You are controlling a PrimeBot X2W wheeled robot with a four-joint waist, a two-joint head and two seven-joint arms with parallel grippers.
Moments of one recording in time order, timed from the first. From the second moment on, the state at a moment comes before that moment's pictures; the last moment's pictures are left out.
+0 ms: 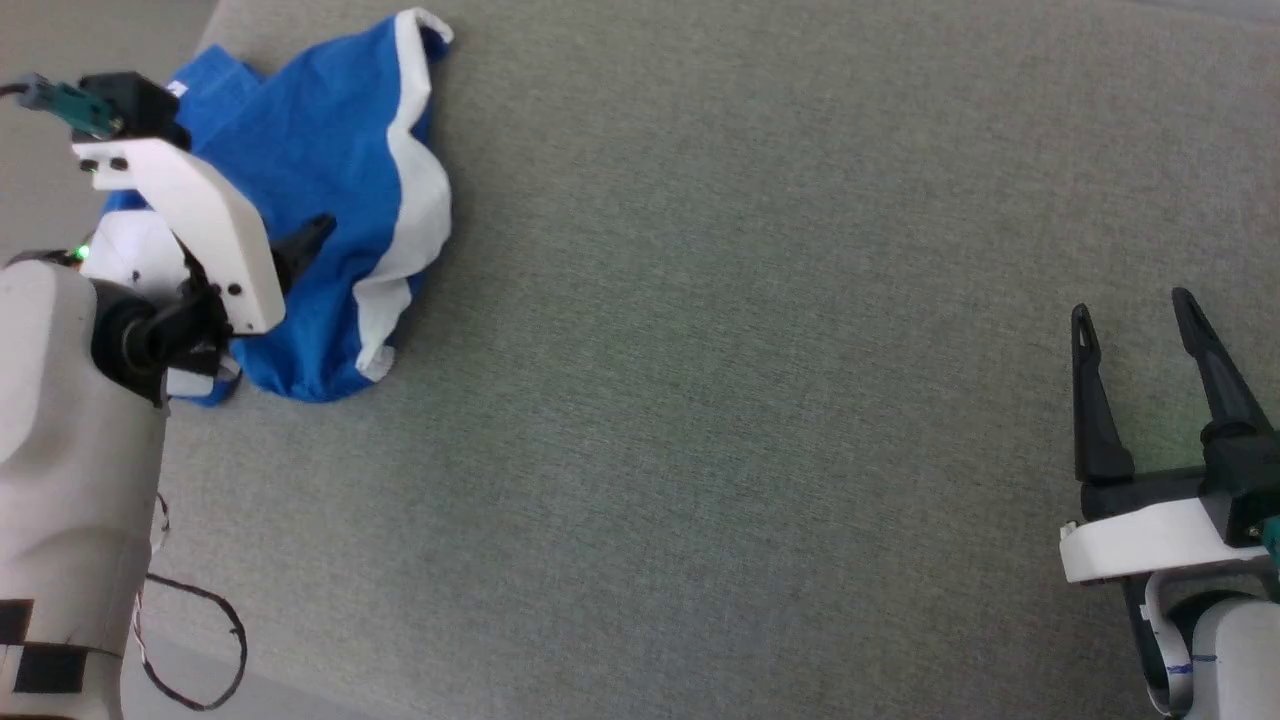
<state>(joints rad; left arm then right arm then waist) -0.83 0.45 -0.22 0.57 -0.68 -0.12 0.67 -0.10 -0.05 -0.13 -0.10 -0.16 0.13 -0.17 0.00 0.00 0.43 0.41</state>
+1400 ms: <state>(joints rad) -0.95 0.65 -0.45 0.22 -0.73 -0.12 0.59 -0.09 -0.05 -0.12 0.09 0.03 0.13 -0.26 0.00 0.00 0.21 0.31</state>
